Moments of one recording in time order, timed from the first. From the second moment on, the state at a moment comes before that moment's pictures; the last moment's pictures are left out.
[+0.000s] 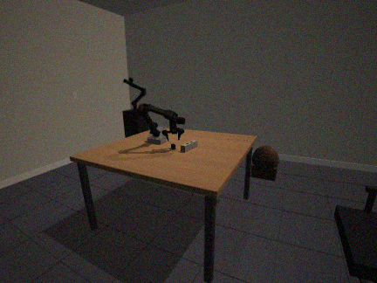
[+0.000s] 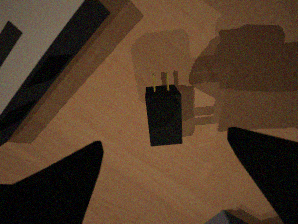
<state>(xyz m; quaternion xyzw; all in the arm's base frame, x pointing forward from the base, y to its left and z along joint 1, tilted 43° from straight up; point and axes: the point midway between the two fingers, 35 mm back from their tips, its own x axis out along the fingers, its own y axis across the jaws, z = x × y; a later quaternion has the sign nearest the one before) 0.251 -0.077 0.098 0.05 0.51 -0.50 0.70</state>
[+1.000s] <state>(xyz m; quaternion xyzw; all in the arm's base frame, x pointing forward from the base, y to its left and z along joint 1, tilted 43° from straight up) 0.249 -0.103 0.070 0.06 0.51 -0.51 0.69</state>
